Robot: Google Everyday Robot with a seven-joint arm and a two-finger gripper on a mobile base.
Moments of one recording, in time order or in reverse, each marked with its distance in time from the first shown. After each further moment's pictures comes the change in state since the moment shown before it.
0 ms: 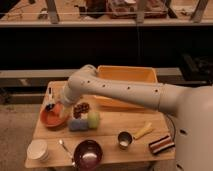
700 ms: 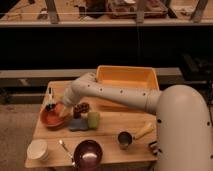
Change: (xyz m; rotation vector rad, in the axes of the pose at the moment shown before) arm 0.018 -0.039 0.054 0.039 -0.081 0.090
